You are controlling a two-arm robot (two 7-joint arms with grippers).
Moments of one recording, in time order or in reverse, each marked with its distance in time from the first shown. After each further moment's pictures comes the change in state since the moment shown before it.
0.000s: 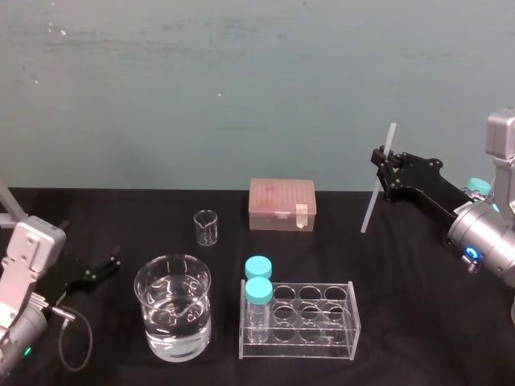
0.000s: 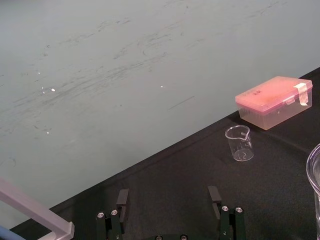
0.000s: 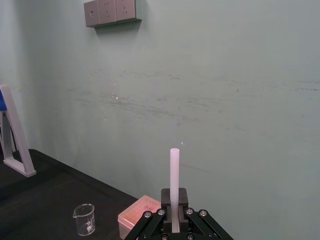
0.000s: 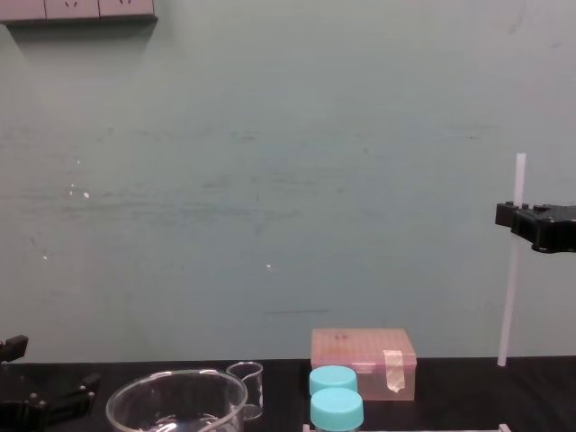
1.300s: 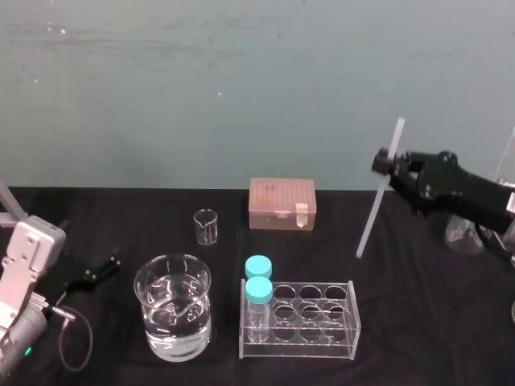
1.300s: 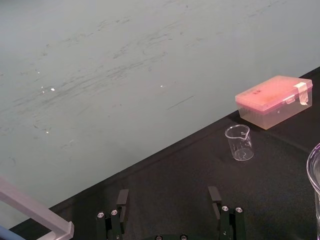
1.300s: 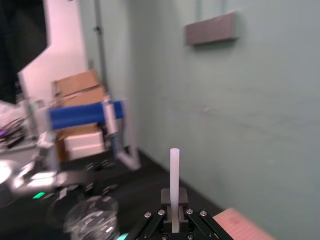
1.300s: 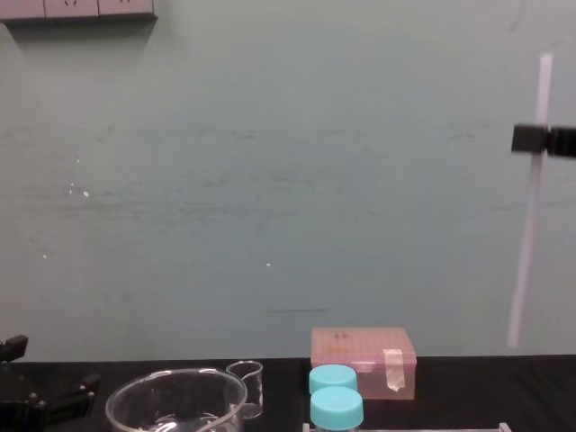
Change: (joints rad) left arm 0.000 0.000 0.000 0.000 0.000 0.000 0.000; right arm -0.075 0.203 0.071 -0.262 0.229 0.161 0.339
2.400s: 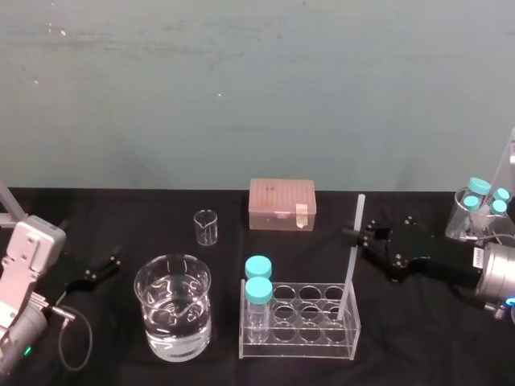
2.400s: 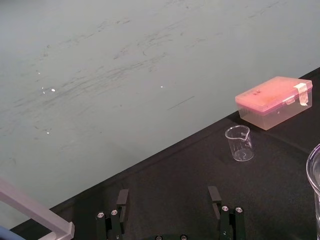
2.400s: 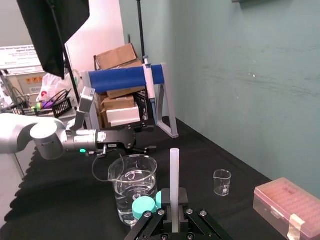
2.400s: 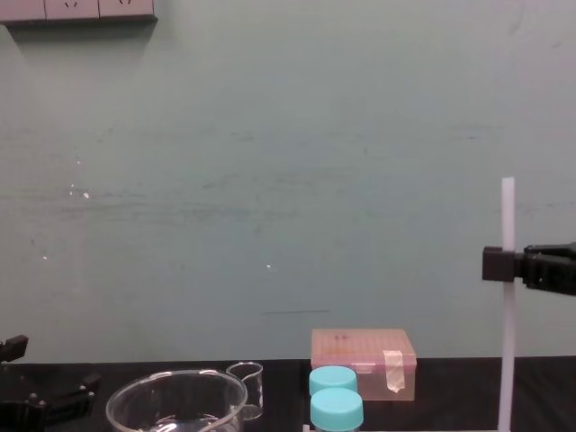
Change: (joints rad) left arm 0.000 0.000 0.000 0.000 0.000 0.000 0.000; right arm 0.031 0.035 -0.184 0.120 0.011 -0.086 0.159
